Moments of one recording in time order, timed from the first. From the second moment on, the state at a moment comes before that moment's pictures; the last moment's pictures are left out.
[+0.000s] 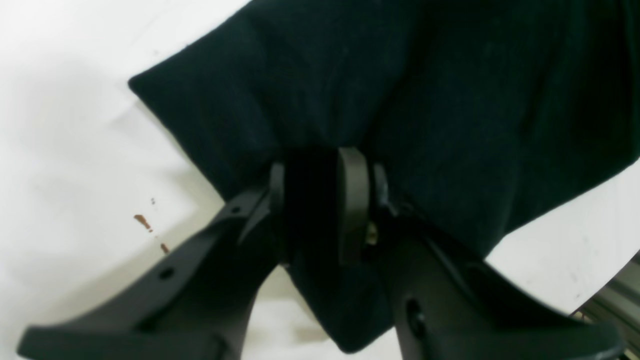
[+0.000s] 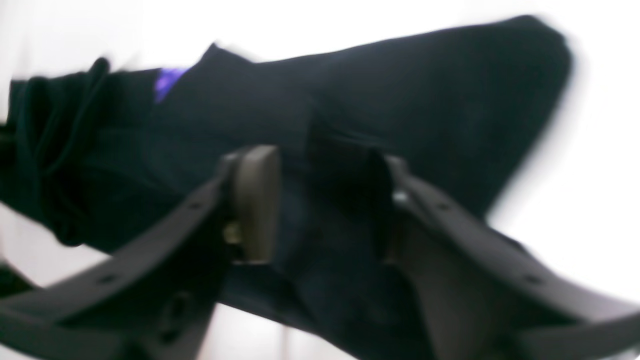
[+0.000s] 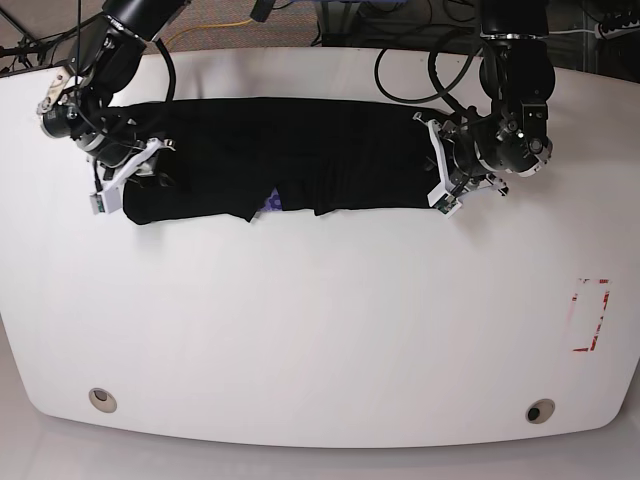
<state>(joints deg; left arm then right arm) 5.3 -7.7 -5.6 98.9 -16.2 -42.8 67.8 -3.4 5.3 42.7 97.5 43.3 41.0 -79.4</state>
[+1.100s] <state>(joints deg) 6.1 -9.0 -5.4 97.0 -17.3 -42.8 63.4 -1.8 10.8 48.8 78.8 50.5 41.0 -78.4</state>
